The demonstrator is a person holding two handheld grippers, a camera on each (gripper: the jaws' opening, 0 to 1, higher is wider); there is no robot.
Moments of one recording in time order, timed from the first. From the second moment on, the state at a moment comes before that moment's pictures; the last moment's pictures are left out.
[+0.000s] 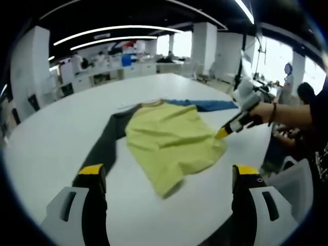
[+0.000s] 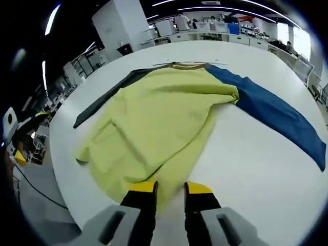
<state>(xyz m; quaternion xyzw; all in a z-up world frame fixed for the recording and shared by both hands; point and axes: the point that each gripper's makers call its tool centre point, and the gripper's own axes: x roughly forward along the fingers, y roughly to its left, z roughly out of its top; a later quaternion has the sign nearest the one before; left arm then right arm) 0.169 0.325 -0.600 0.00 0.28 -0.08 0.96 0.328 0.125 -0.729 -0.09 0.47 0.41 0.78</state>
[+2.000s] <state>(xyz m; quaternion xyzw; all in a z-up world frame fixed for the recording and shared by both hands) 0.165 0.329 -0.605 -0.01 0.28 -0.07 0.96 0.338 0.241 -0.719 -0.07 0.48 0.47 0.74</state>
